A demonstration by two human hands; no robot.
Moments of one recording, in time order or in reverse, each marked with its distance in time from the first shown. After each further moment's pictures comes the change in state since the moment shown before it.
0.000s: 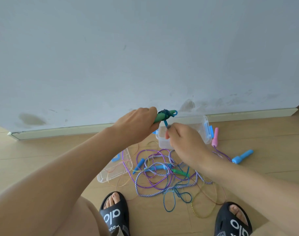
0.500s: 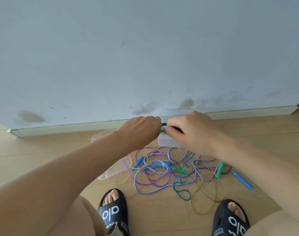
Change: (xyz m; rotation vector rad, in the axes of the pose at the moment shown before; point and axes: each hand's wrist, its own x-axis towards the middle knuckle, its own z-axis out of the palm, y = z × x) left_hand -0.004 0.017 0.017 0.289 -0.150 0.092; right_hand 0.004 -0.016 -0.040 -0.653 -0.045 -0.472
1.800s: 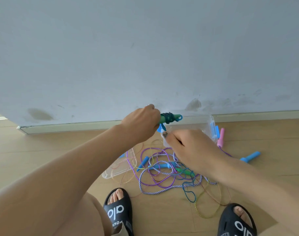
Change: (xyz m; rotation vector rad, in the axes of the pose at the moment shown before) left_hand -0.005 -0.019 -0.012 -0.140 0.045 -0.165; right_hand -0.014 -0.034 0.021 0.278 -0.078 0.257
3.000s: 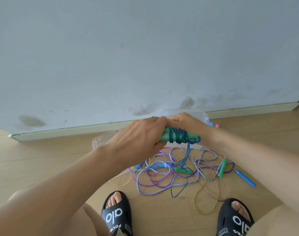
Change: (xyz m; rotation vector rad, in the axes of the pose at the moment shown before) left_hand -0.043 0.025 -0.016 -0.257 0.202 0.284; right_hand 0.053 0.039 -0.014 0.651 -0.261 0.078
